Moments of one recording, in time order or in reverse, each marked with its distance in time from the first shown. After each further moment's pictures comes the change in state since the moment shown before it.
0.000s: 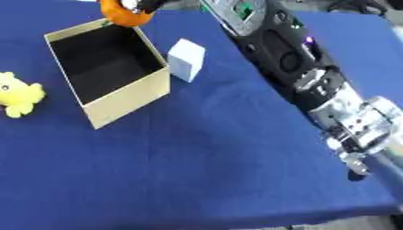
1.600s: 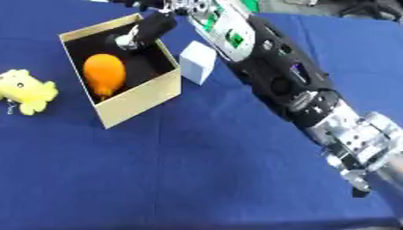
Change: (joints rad) left arm -0.002 -0.008 0.000 0.000 0.003 -0.001 0.002; right arm 0.030 0.027 0.004 -0.034 0.182 -0.140 0.039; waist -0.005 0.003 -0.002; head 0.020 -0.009
